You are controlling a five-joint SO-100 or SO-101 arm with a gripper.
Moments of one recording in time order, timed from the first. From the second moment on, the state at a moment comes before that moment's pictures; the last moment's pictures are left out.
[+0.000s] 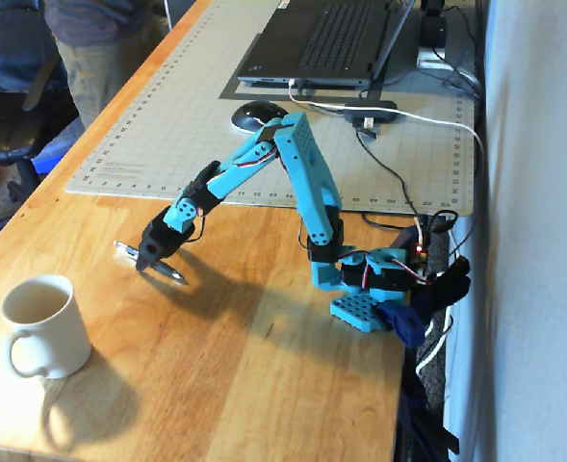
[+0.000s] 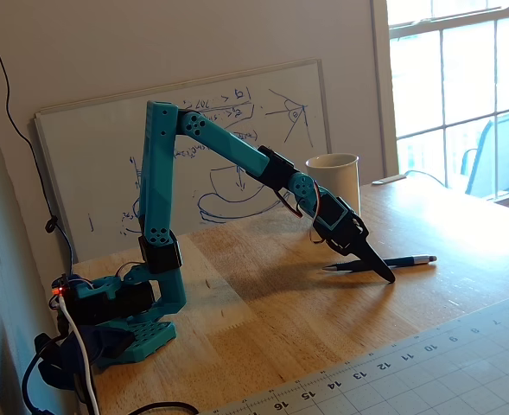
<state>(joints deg) 7.2 74.4 118.1 7.2 93.8</state>
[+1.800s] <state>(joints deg) -2.4 122.8 129.2 6.6 51.0</state>
